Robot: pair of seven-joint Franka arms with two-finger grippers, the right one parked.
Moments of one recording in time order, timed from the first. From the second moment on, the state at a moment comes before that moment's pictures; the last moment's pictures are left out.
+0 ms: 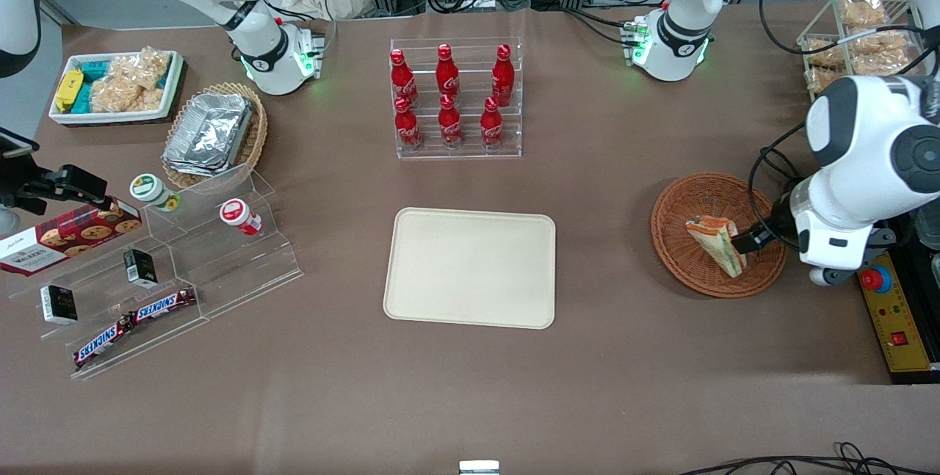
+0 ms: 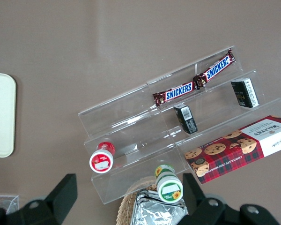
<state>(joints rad) 0.18 0.20 -0.26 -1.86 0.11 1.99 -0.73</state>
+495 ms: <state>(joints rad) 0.19 0.21 -0.25 -2.15 0.12 2.34 -0.82</state>
